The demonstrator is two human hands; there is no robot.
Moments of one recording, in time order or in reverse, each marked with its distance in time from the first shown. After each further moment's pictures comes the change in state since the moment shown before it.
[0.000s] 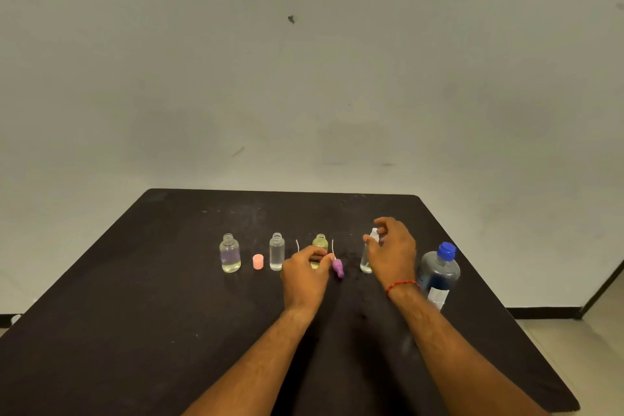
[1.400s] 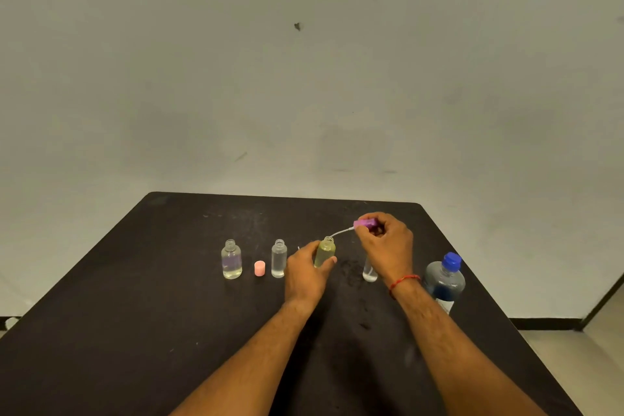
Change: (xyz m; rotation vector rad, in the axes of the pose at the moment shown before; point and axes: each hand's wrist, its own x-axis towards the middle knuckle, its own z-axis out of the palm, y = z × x) left_hand 0.026 -0.006 0.000 0.052 -0.139 0.009; right_hand 0.009 -0.042 -0.010 0.279 -0.051 -0.012
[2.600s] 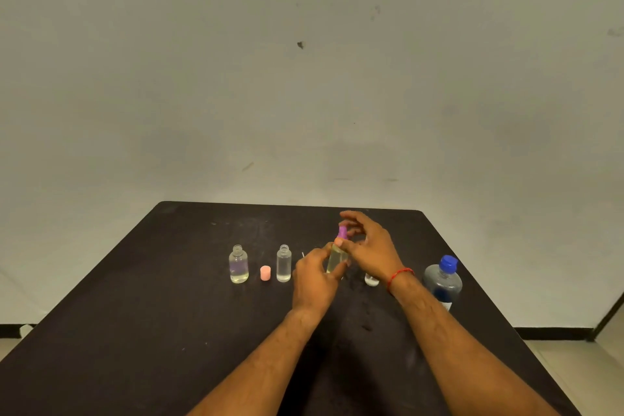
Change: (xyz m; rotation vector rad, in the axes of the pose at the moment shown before) left_hand -0.021 0.026 -0.007 0.011 0.055 0.159; right_hand -0.002 -0.022 -0.002 0.006 -0.415 -0.015
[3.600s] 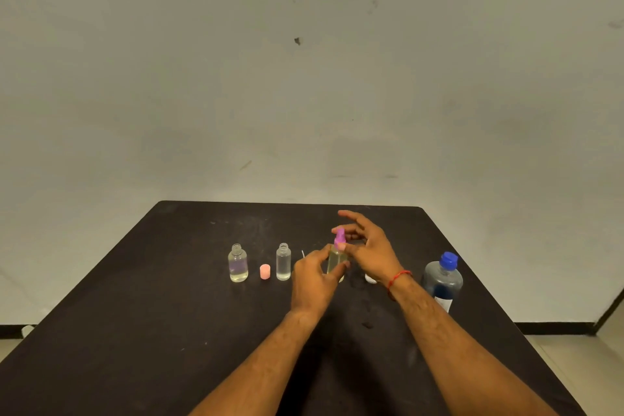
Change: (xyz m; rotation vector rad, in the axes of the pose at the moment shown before) left_hand -0.002 -0.010 0.003 -0.040 -0.037 0.005; right_hand -0.002 0.011 0.008 0.226 -0.055 0.035
